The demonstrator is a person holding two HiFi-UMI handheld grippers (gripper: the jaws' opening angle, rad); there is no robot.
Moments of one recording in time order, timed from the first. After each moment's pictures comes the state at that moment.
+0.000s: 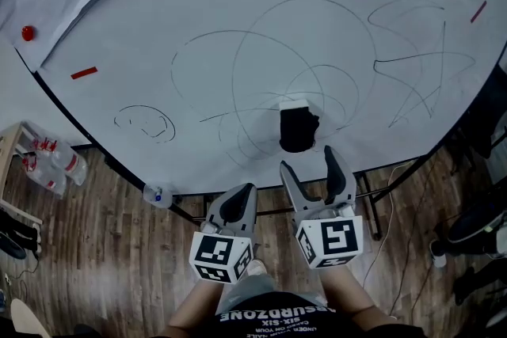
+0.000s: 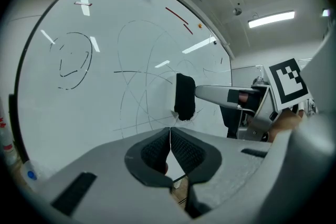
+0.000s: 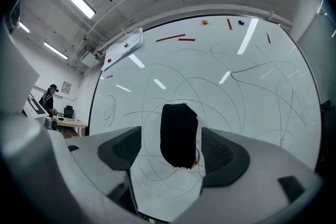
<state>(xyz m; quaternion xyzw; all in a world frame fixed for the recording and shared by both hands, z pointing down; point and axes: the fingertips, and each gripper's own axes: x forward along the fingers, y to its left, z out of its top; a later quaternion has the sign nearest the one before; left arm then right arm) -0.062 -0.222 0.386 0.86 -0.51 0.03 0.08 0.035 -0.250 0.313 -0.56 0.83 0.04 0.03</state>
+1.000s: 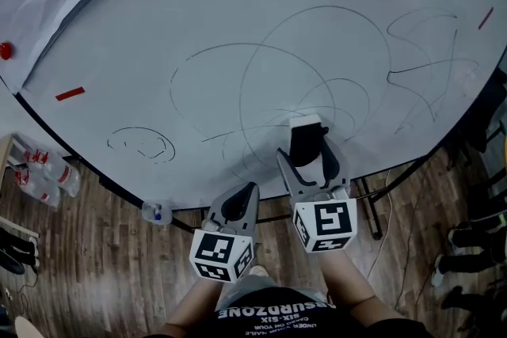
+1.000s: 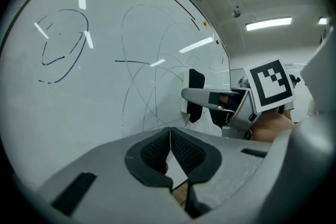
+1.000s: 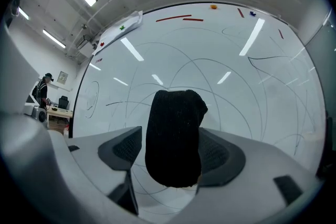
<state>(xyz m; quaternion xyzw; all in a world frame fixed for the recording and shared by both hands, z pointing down) -0.073 -0.270 0.390 0.88 -0.47 0.03 0.09 0.015 -0.319 0.320 -0.58 0.81 0.05 0.00</state>
